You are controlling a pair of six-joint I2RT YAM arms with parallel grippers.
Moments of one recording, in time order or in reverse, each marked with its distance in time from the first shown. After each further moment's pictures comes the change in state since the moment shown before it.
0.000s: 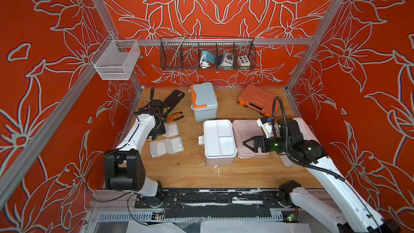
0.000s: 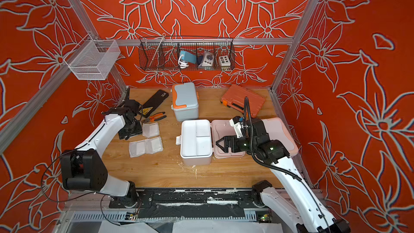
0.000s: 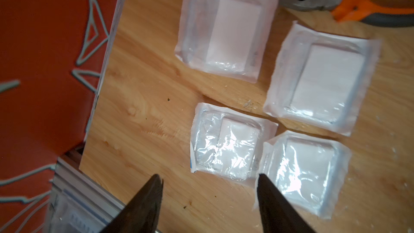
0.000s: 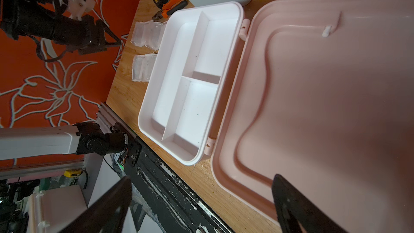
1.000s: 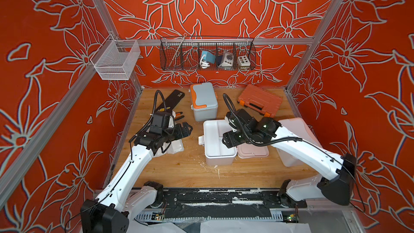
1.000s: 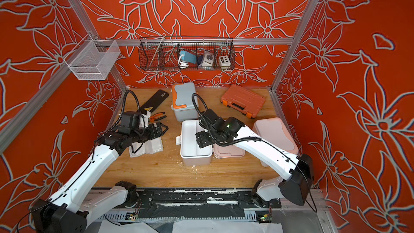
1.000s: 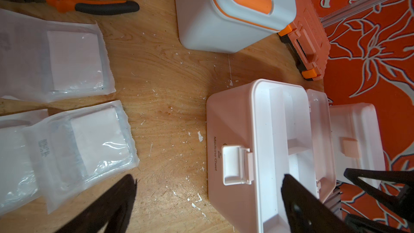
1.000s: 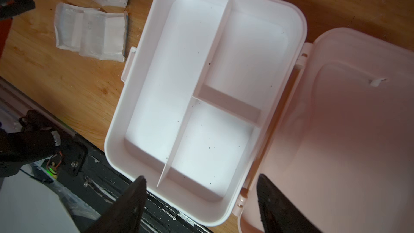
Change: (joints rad) left arm -0.249 -0.456 -0.350 0.450 0.588 -0.142; right arm 0.520 0.577 0.473 -0.168 0.555 0.115
